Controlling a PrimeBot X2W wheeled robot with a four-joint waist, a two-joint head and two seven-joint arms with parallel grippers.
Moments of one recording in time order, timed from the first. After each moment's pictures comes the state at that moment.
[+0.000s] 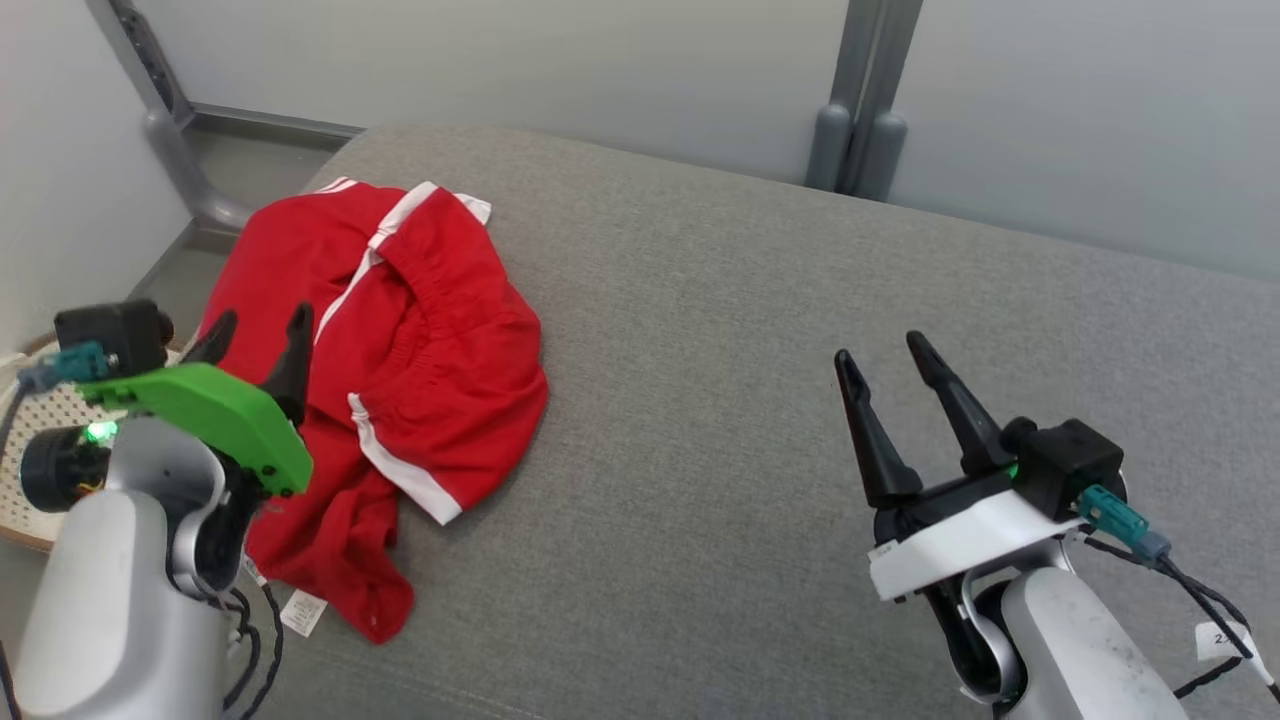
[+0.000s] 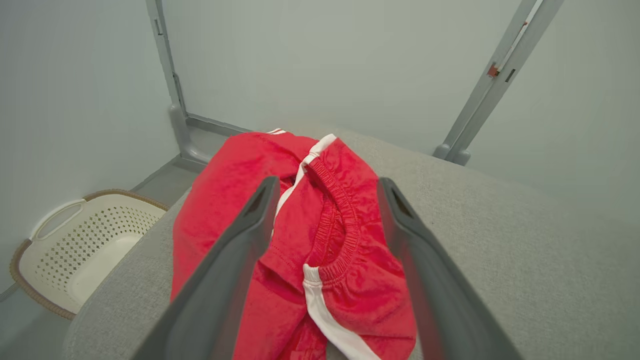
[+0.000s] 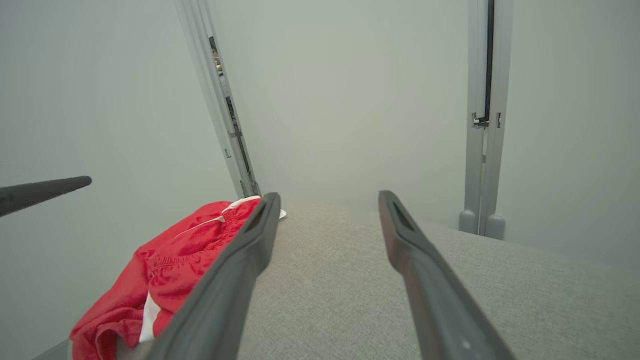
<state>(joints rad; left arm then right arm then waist) -0.42 0.21 -0.03 0.34 -0.45 -0.13 0.25 -0.21 -0.09 0.24 0.16 0.30 0.13 -0.26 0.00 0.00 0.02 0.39</state>
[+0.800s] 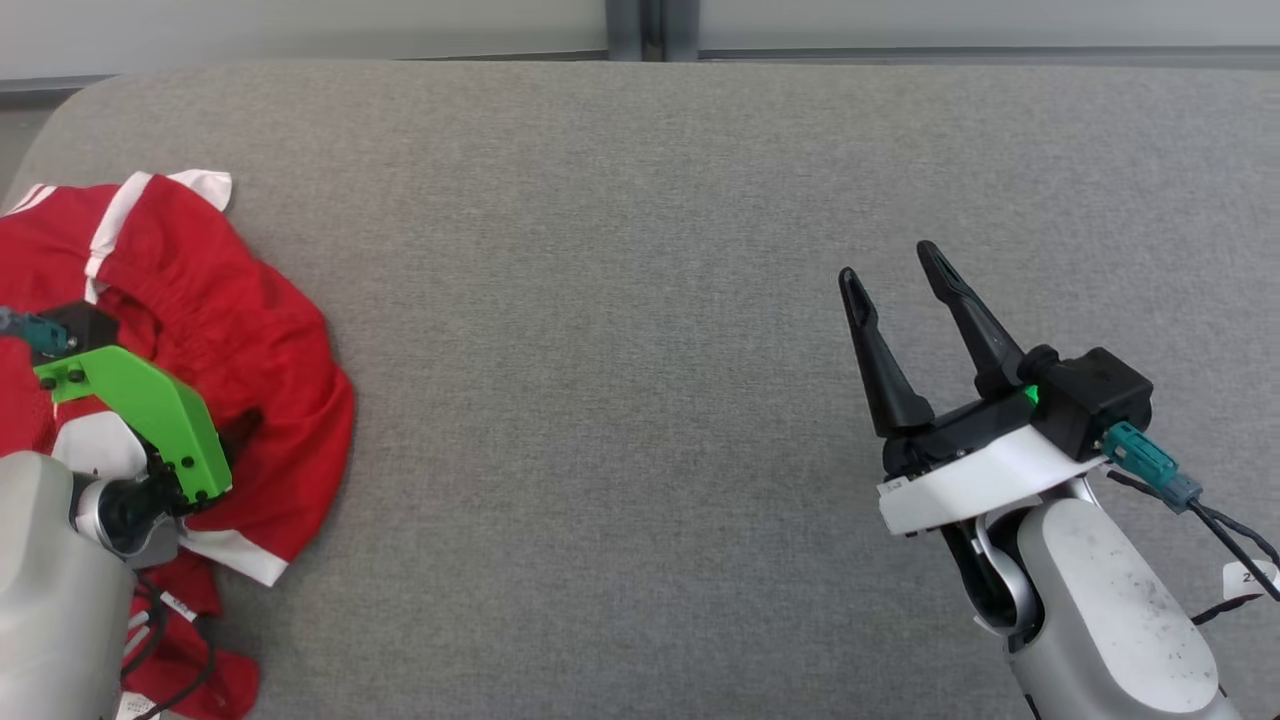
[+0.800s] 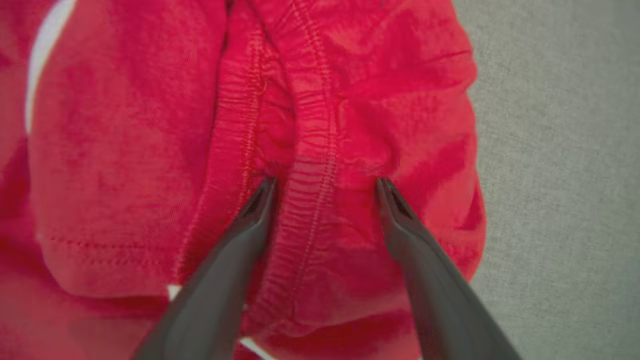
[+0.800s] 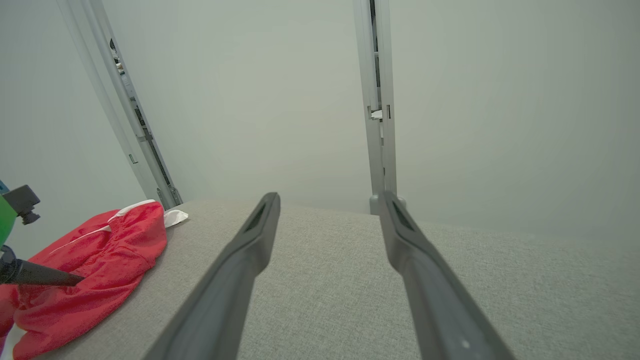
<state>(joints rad) -0.68 0.40 -0.24 0.85 -0.74 -0.13 0.59 -0.32 -0.14 0.27 0.12 0.29 0.13 -0.26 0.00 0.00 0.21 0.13</state>
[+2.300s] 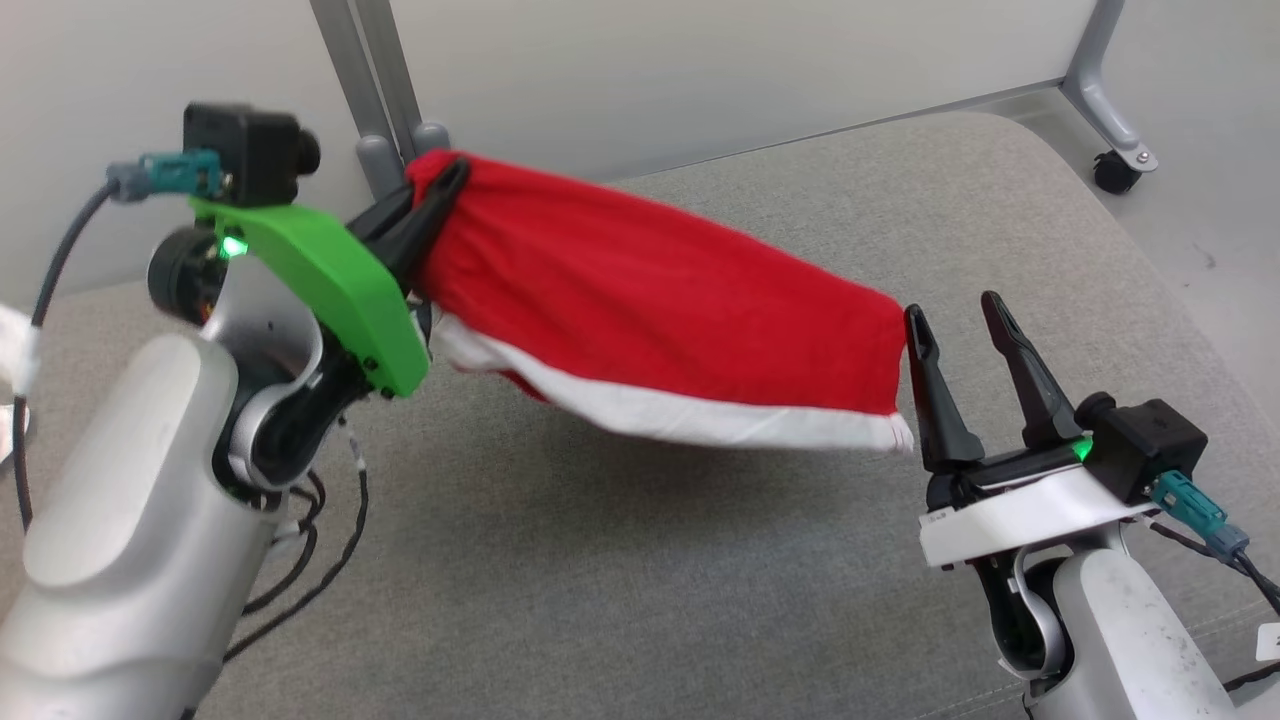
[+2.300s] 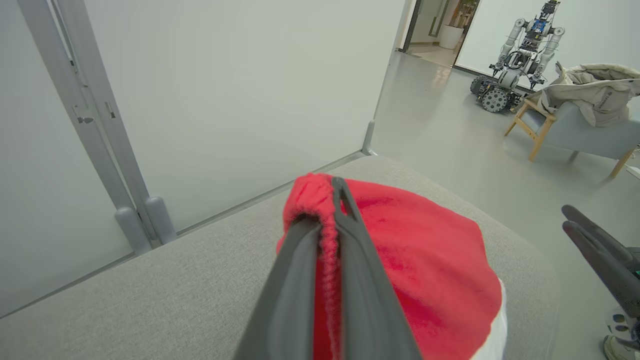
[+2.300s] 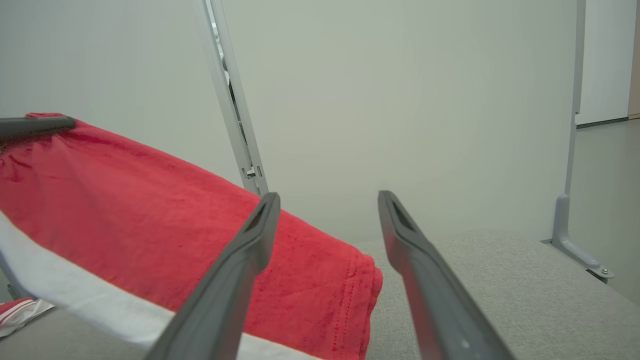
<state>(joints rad) -0.73 0.39 -0.52 0.17 -0.89 -0.08 0.35 -0.21 -0.09 0.15 0.10 0.30 0.13 -0.26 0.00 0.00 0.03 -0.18</state>
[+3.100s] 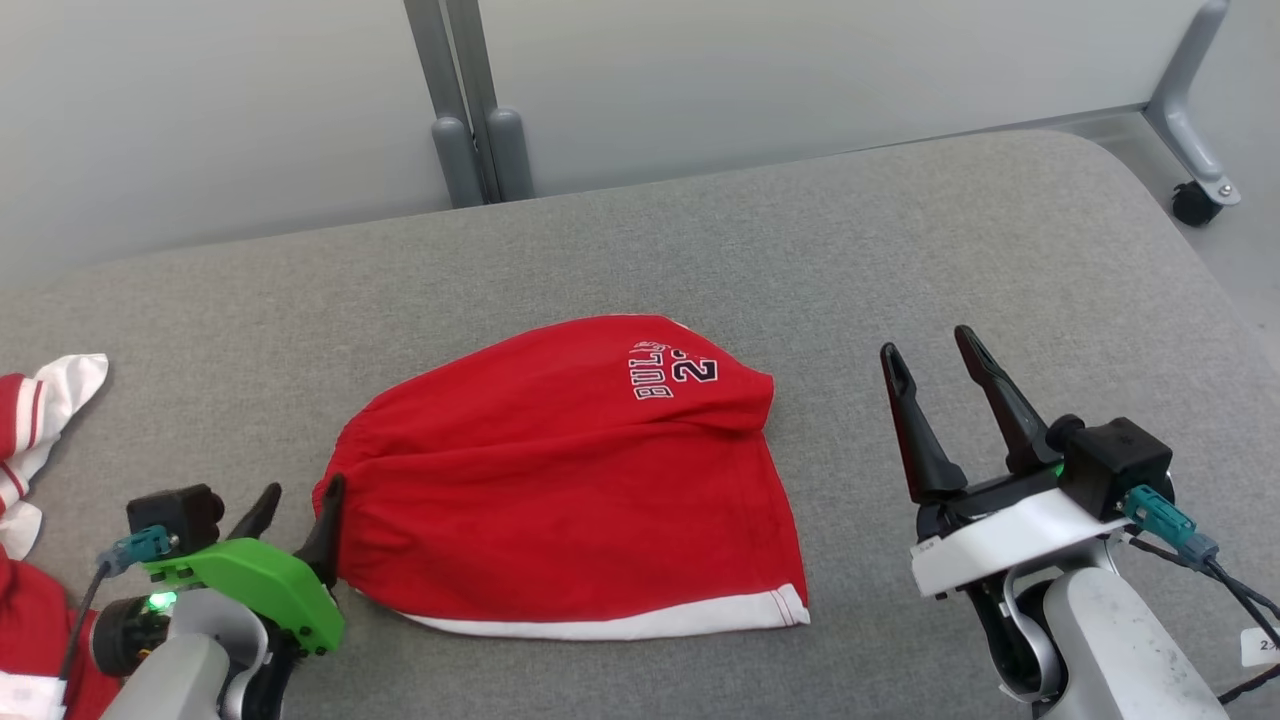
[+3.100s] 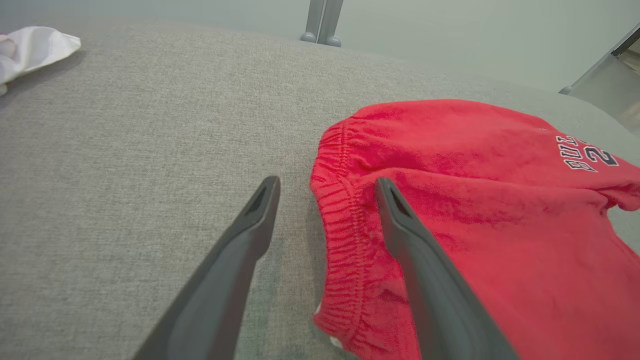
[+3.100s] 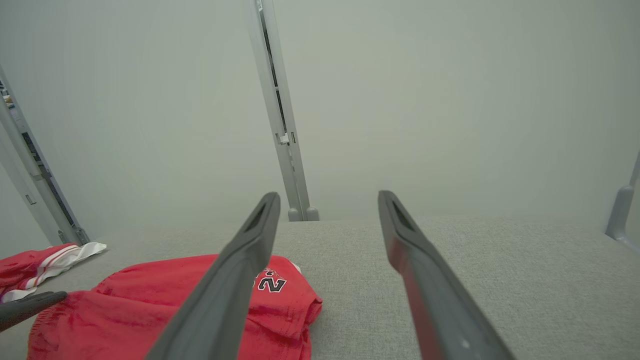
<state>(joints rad) -0.39 0.35 -0.48 0.75 -0.85 -0.10 -0.16 -0.20 -0.13 0.20 0.15 0.31 0.13 -0.26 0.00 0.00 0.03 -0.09</state>
